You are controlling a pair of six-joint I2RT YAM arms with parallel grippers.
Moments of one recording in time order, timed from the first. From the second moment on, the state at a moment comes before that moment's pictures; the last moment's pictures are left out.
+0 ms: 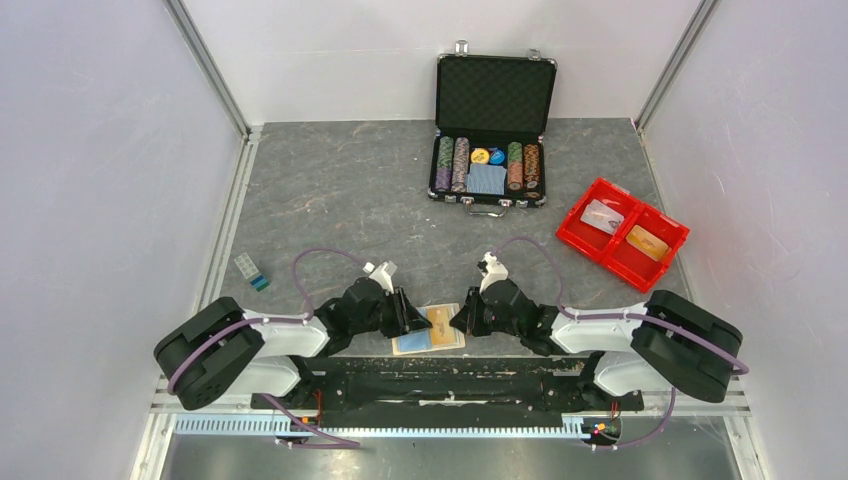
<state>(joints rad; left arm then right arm) -0.83 1.28 0.20 0.49 0.22 -1.04 0.99 1.33 0.32 0.36 0.03 0.86</state>
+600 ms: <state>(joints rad) -0.83 1.33 0.20 0.55 0.24 -1.04 0.99 1.36 0.29 0.46 0.02 0.91</state>
